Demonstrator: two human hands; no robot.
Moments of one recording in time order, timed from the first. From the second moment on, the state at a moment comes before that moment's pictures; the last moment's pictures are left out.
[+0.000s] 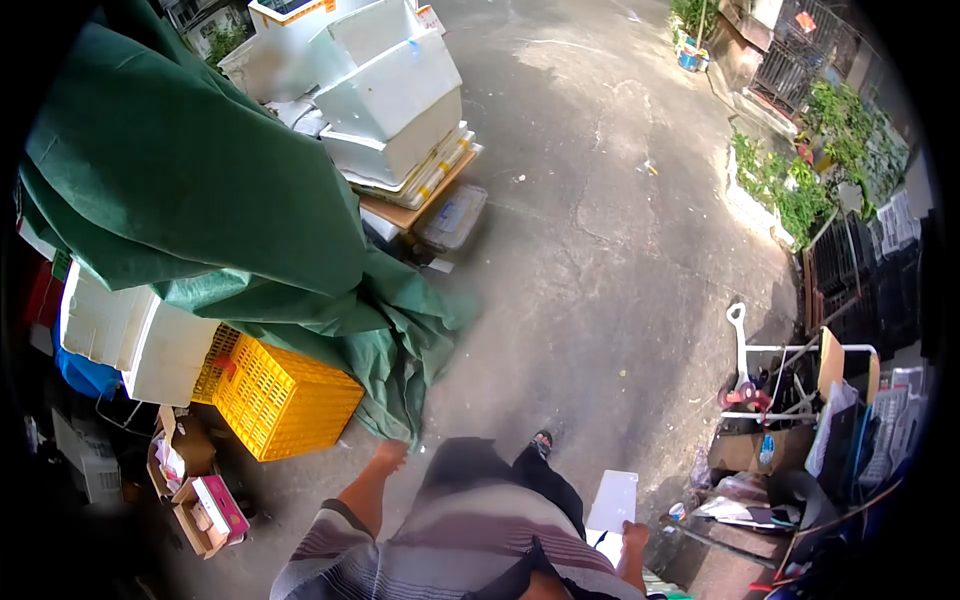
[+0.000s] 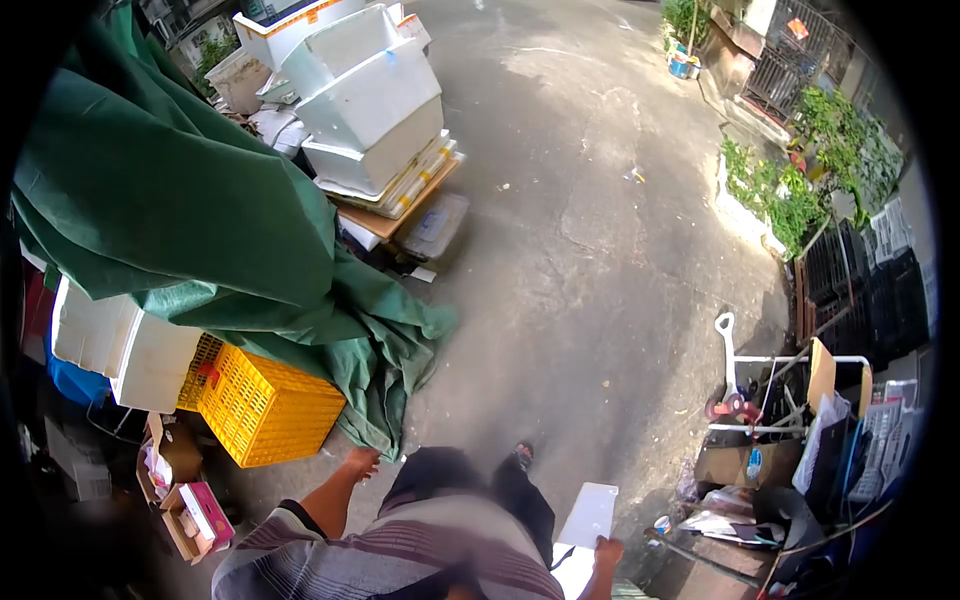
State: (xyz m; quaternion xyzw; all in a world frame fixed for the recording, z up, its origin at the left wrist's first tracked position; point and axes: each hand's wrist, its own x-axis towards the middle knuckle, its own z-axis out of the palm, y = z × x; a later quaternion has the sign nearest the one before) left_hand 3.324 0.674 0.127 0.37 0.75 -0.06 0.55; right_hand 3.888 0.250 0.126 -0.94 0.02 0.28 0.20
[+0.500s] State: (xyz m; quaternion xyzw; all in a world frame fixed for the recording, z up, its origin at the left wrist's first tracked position) left_hand 3.475 0.832 0.058 0.08 0.77 0.10 0.63; right_hand 4.031 1.007 0.409 -0.68 -0.51 0.26 0.46
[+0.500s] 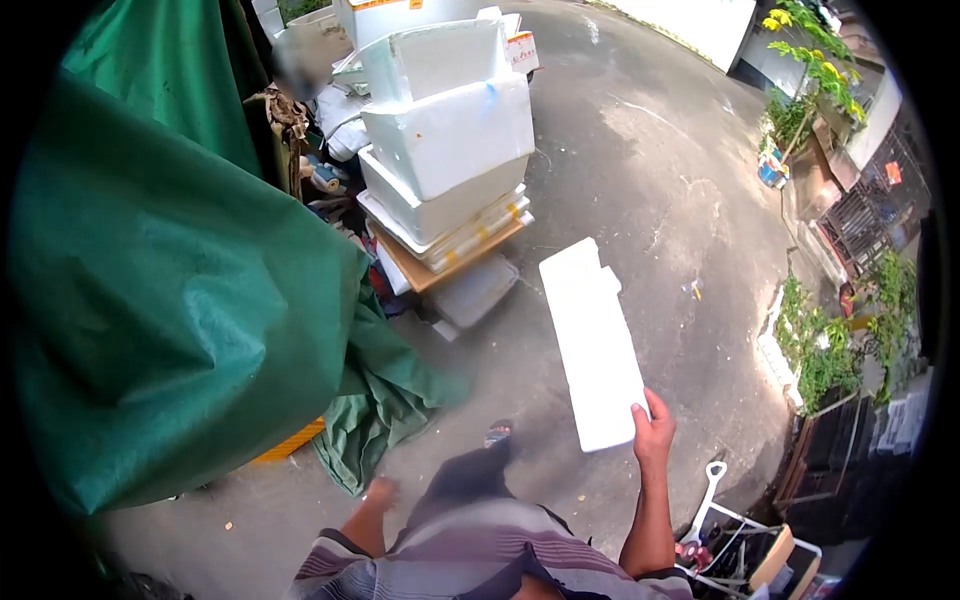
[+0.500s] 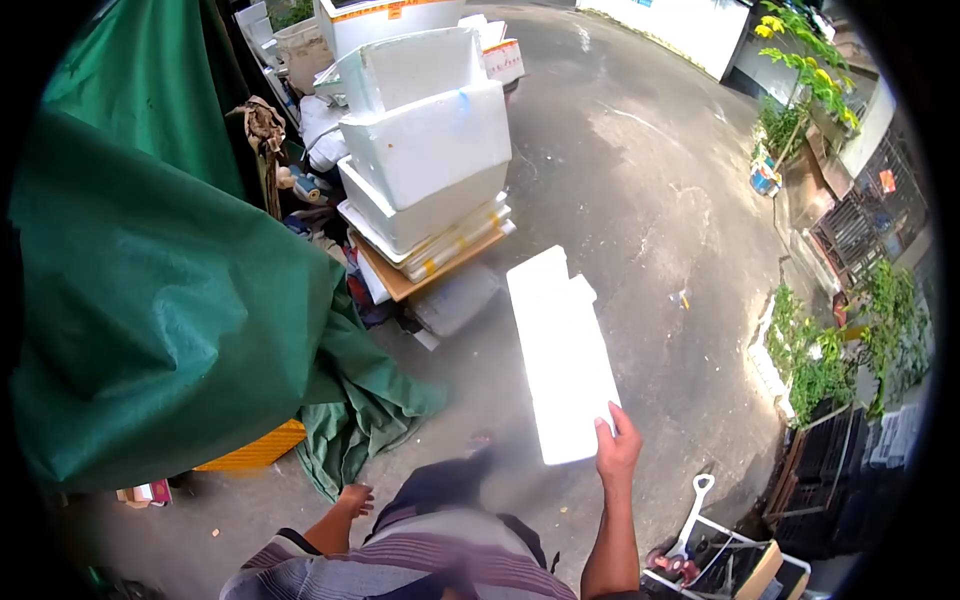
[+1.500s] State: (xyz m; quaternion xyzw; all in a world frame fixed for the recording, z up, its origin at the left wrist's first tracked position) left_hand 3.732 0.986 0.207 -0.30 0.71 0.51 0.37; right_hand 3.617 1.818 0.824 -0.35 -0.93 -0.02 -0.03
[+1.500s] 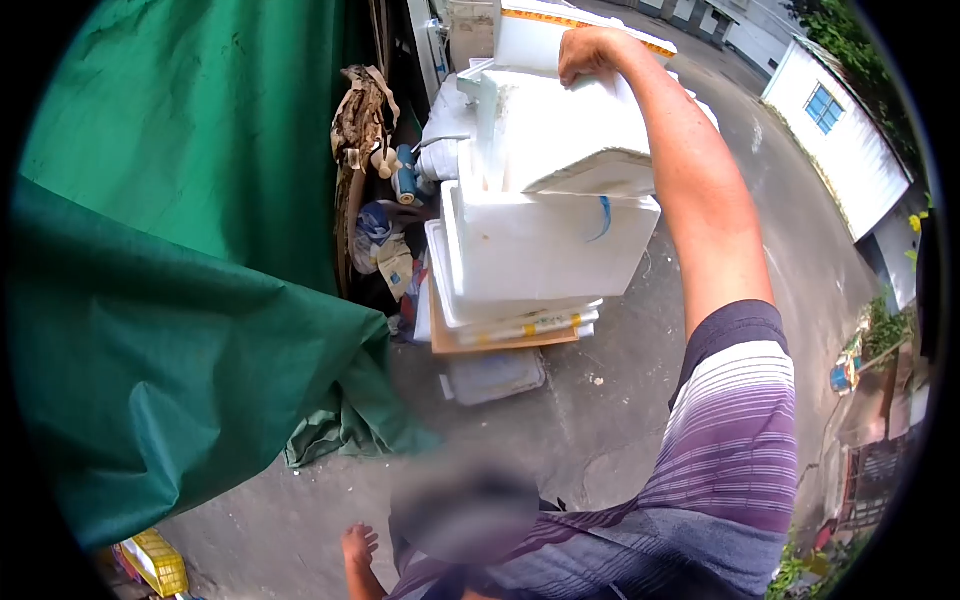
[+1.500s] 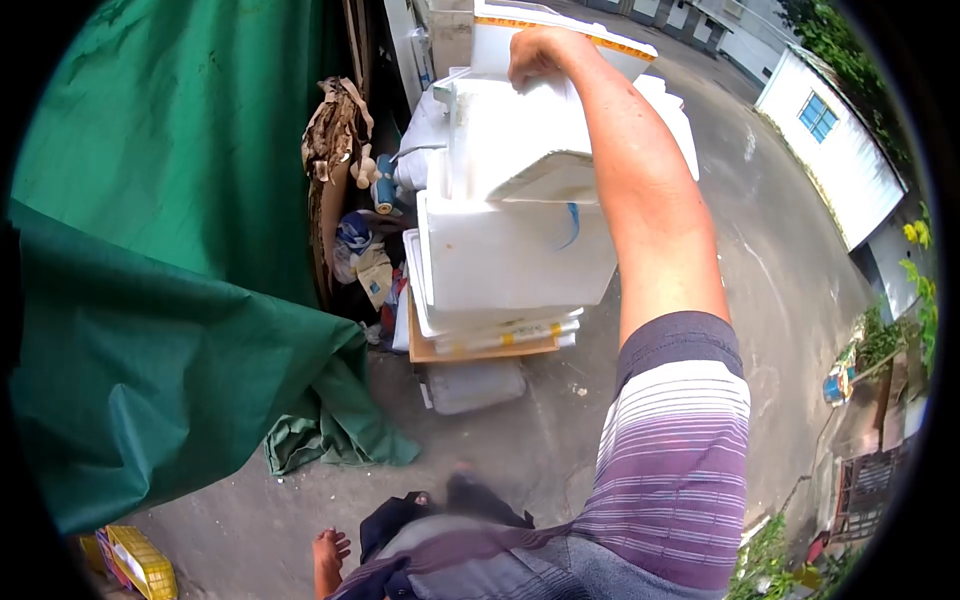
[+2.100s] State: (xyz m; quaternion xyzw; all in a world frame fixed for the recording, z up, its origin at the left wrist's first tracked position) left_hand 3.904 0.856 0.174 -0.59 0.54 0.54 0.26; right_hand 3.673 1.627 0.417 -0.23 -0.85 0.36 0.30
